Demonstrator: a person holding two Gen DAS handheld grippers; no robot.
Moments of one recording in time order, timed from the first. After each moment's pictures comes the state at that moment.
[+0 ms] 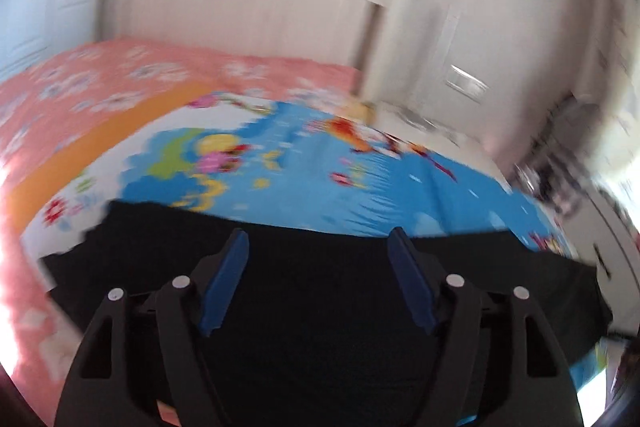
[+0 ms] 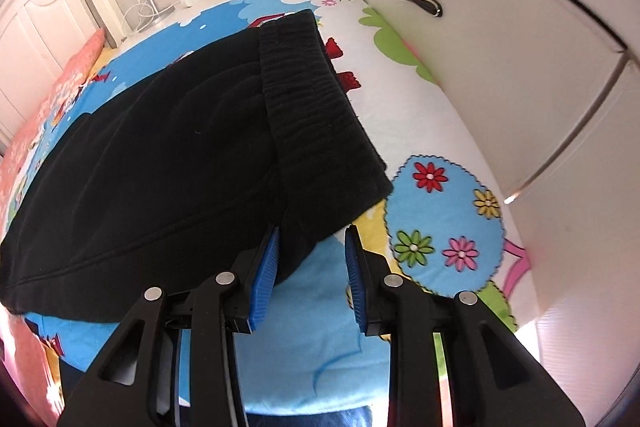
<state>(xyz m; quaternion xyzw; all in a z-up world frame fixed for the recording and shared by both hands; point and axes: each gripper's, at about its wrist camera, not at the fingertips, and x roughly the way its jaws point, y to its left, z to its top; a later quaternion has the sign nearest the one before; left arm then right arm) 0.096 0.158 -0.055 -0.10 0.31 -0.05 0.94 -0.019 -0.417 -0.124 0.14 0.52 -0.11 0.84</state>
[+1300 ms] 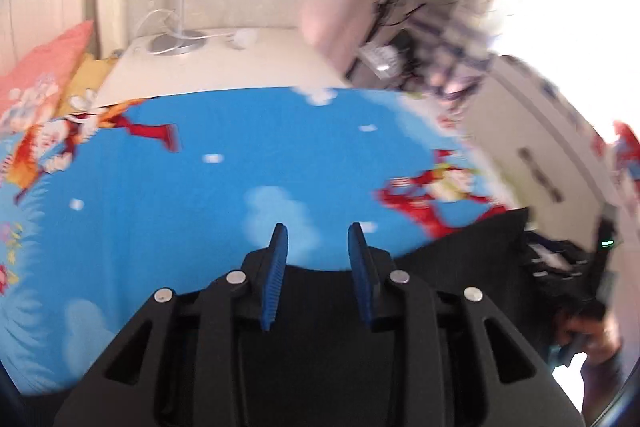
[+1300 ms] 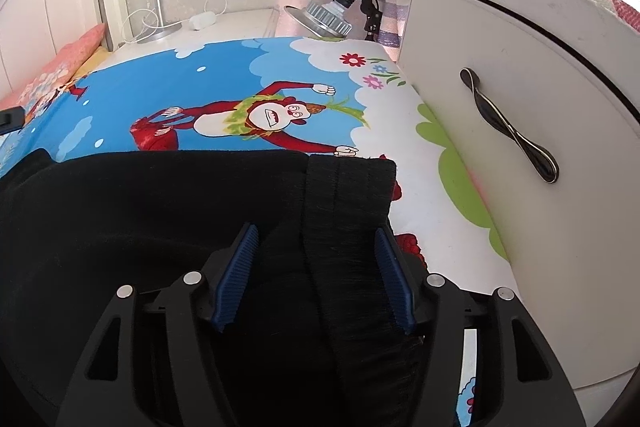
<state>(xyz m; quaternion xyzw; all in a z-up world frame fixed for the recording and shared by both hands) 0.276 -0.156 -0.095 0.00 0.42 -0.32 0.85 0.110 -0.412 -0.148 0.03 0.45 -0.12 0.89</state>
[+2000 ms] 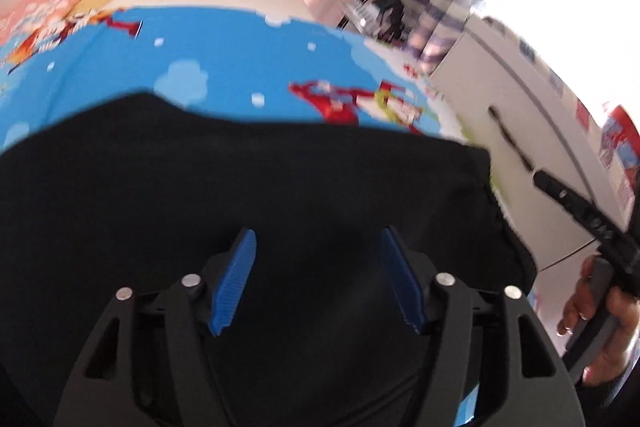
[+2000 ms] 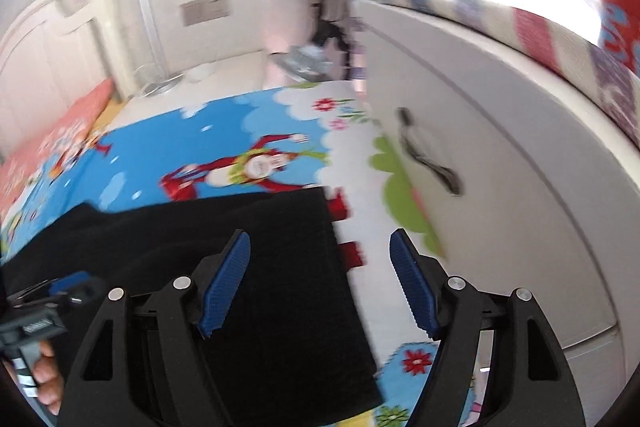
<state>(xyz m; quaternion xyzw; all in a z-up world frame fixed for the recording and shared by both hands) 0.175 -0.222 -0.134 -0.05 0.48 -0.25 0.84 0.061 -0.435 -0.076 0.08 0.41 -0.10 0.90</state>
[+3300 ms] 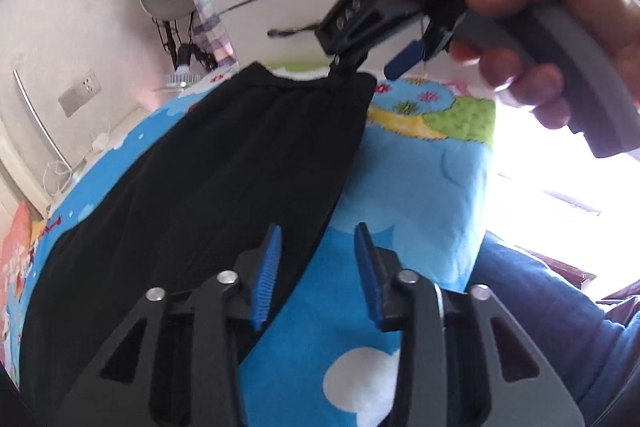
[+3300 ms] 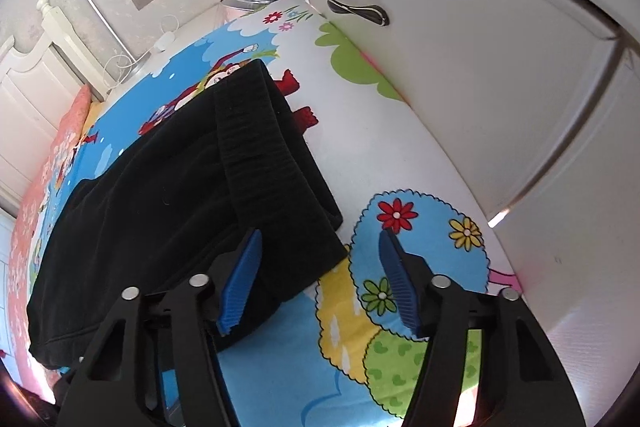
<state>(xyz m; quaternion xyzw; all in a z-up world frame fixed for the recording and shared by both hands) -0.018 -0.285 -0.169 0.29 0.27 -0.43 0.81 -0.006 -0.466 -0.127 0.23 0.49 -0.14 0.83</state>
